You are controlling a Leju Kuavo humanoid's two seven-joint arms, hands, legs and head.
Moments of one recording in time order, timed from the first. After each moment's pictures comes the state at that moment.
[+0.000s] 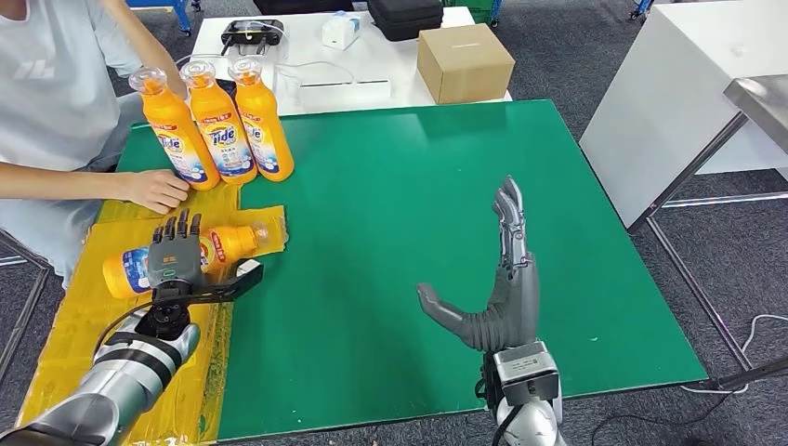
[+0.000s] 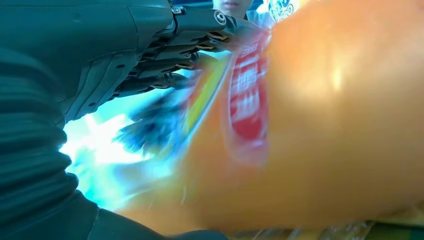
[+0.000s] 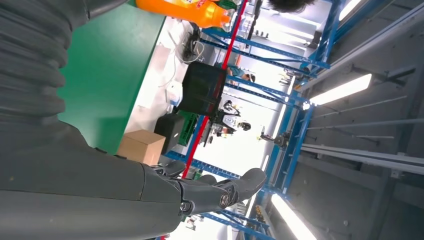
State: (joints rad) left arm -0.59 0.13 -0.35 -0.56 -1.55 0.37 0.39; right arm 0.00 0.09 0.45 -1.83 0.30 -0.33 -0.38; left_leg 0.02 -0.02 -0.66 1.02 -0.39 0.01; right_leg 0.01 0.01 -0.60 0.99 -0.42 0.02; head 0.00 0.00
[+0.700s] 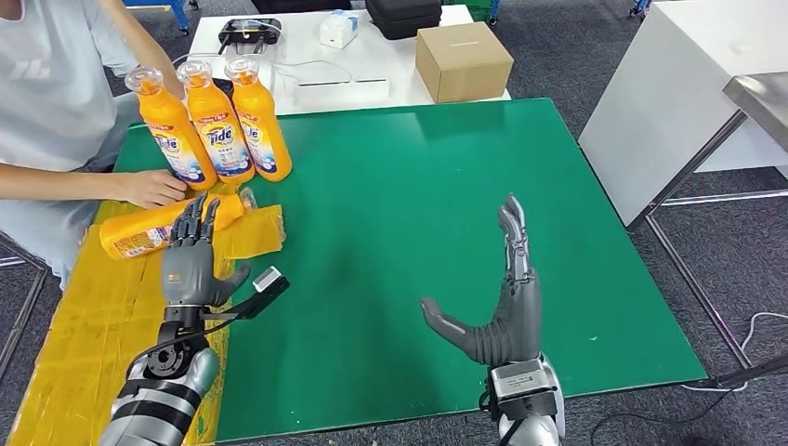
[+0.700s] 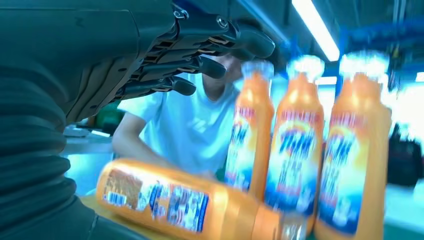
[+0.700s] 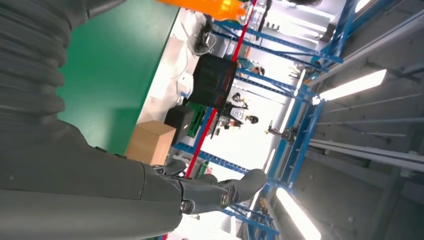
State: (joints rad) left arm -0.28 0.00 -0.13 -1.10 -1.46 0.70 0.01; right arm 0.05 0.07 0.45 -1.83 0.32 -0.37 -0.40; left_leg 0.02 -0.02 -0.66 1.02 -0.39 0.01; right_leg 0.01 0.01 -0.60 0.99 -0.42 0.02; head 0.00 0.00
